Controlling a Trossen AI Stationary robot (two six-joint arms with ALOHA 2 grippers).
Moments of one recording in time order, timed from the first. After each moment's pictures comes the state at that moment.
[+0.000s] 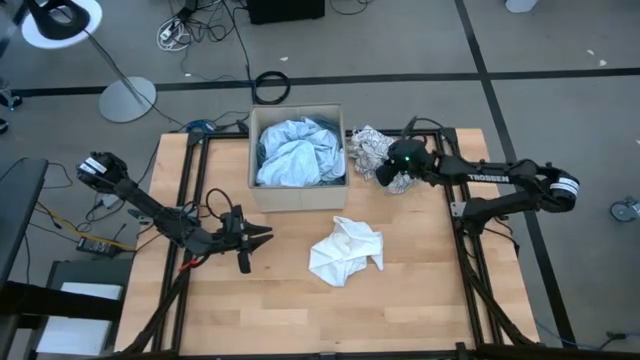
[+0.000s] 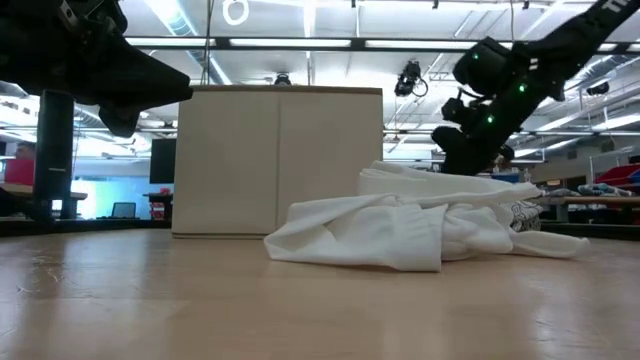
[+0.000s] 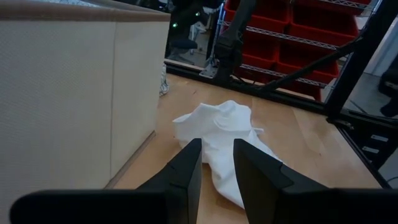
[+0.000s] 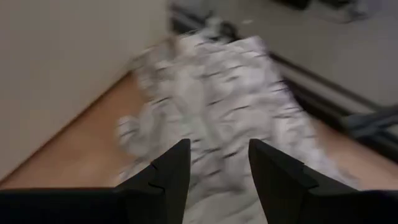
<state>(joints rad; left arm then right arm) -0.58 1.09 0.16 0.82 -0.79 -0.33 -0.54 1.19 0.51 -0.01 0.38 0.22</state>
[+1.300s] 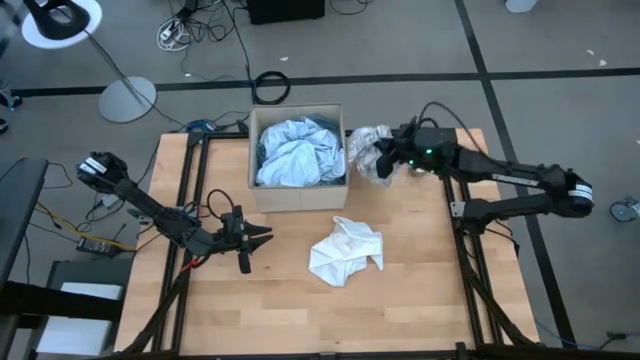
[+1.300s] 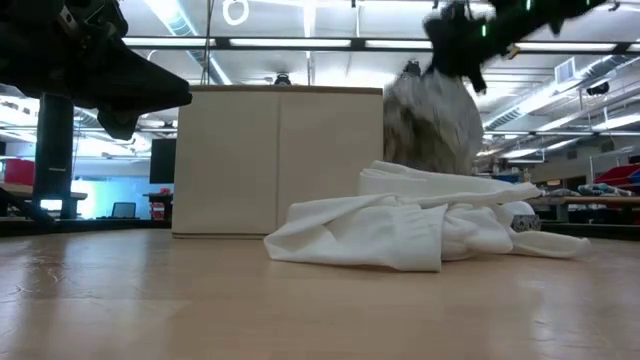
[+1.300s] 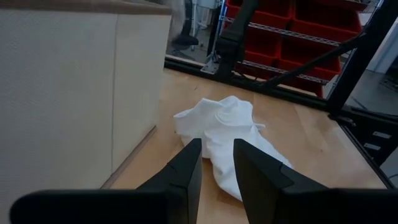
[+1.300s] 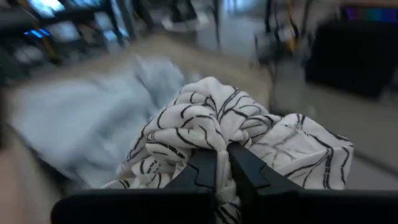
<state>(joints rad) -0.58 1.09 0.16 0.79 -0.79 -0.35 -0.34 1.00 0.82 -0.10 0.31 0.19</state>
